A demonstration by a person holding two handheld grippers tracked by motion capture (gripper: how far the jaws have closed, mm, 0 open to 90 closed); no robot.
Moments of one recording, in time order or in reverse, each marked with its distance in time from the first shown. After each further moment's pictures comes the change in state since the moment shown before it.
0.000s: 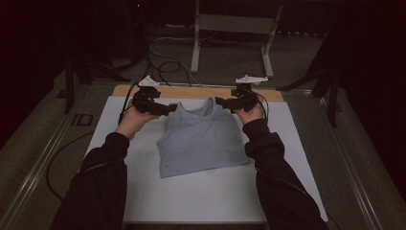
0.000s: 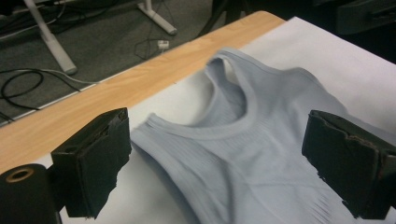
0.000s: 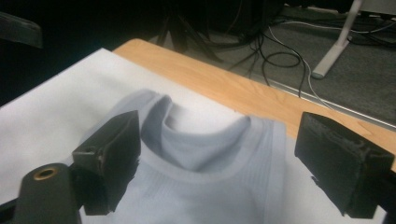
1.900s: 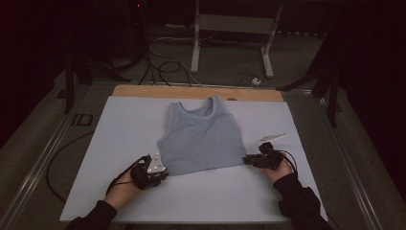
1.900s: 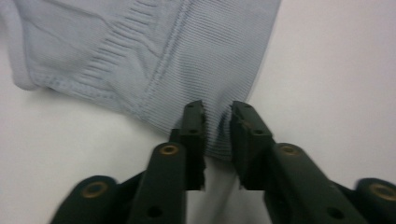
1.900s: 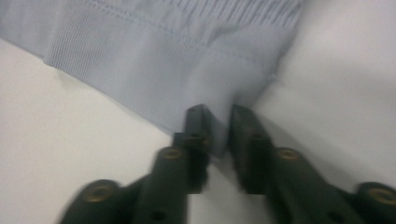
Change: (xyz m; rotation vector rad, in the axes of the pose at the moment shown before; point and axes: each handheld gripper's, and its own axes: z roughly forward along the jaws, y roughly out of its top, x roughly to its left) left arm -0.111 -0.167 -0.021 0.296 -0.031 0.348; right arm 0.000 -0.176 -0.079 0.368 0.101 0.059
